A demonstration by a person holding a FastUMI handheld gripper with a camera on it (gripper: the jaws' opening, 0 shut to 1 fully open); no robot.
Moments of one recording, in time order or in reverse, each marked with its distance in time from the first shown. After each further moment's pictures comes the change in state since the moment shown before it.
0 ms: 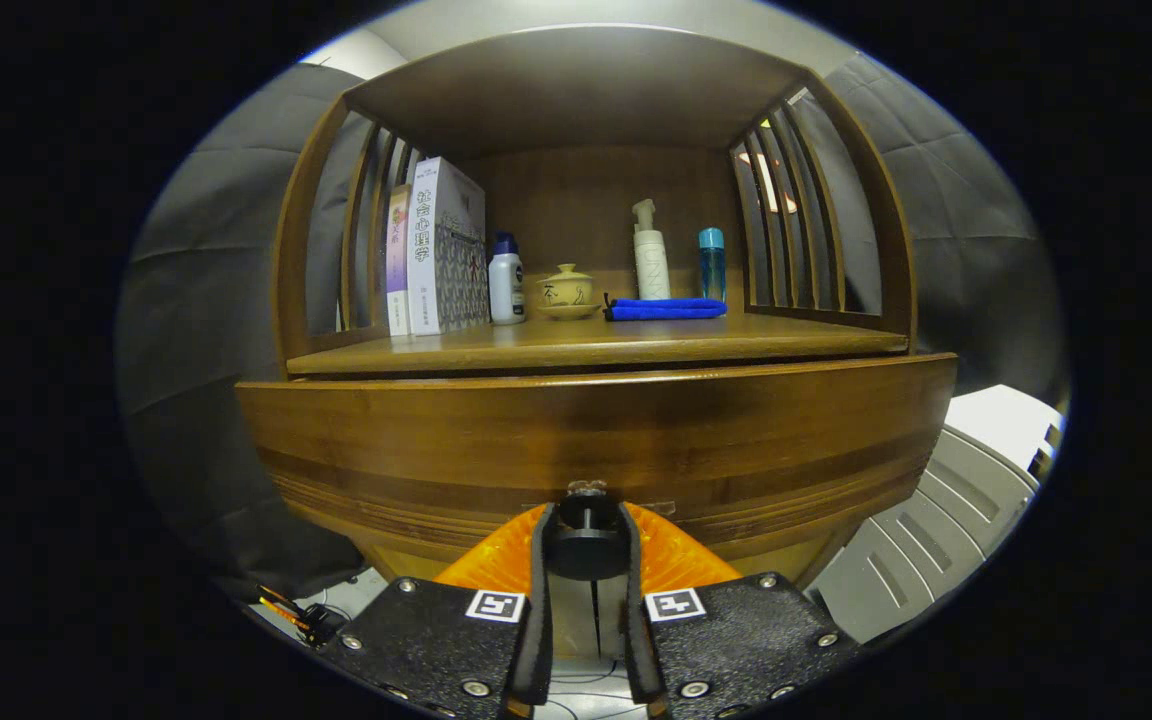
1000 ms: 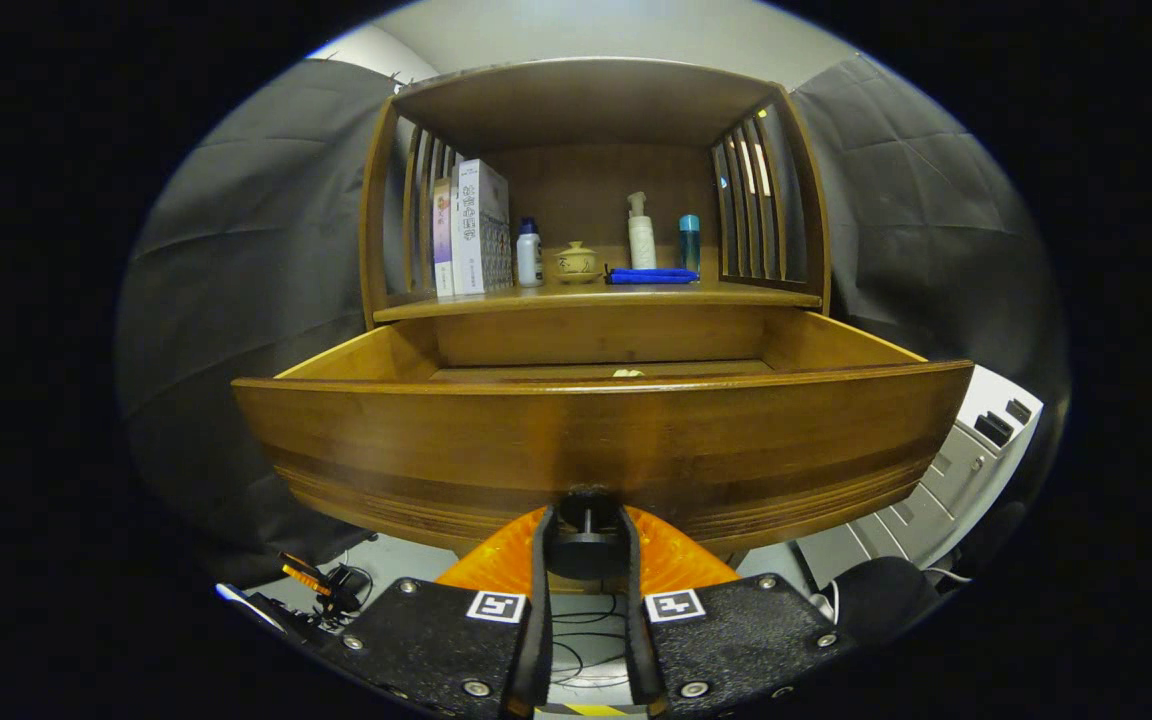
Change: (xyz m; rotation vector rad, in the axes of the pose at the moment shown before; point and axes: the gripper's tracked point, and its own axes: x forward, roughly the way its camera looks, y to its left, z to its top) arm -0.135 0.017 -0.046 0.022 0.093 -0.002
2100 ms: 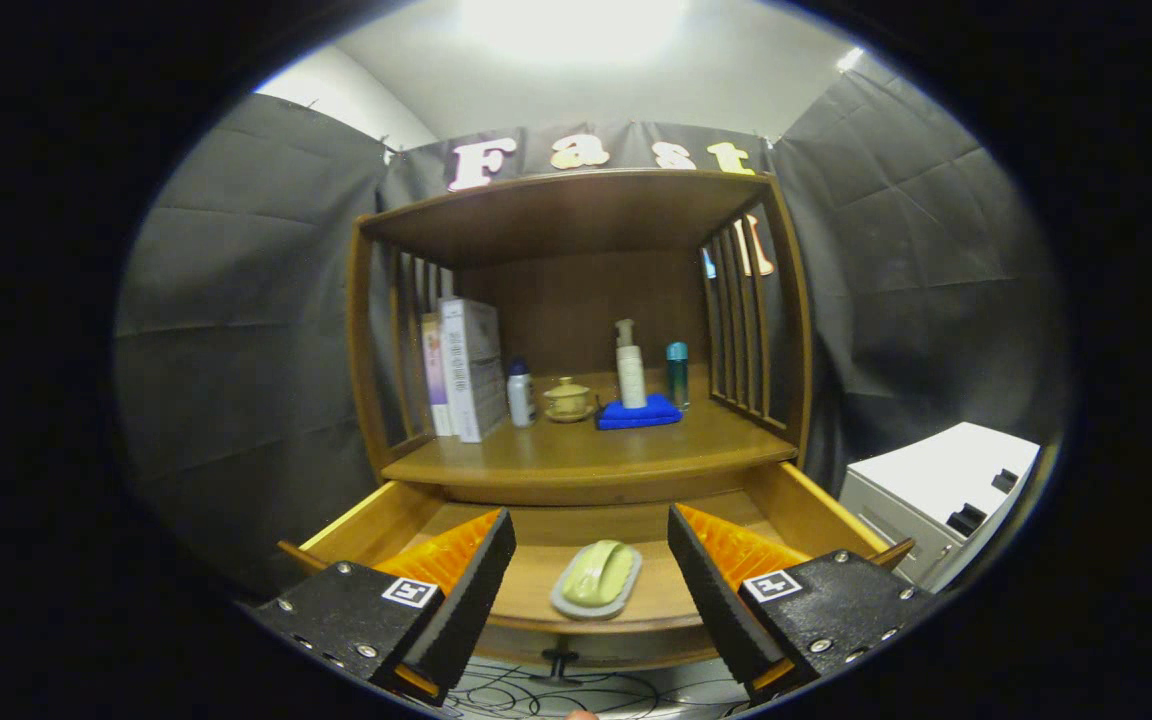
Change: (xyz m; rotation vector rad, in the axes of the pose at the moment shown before) arm -0.011 -0.040 0.180 0.045 -0.192 -0.031
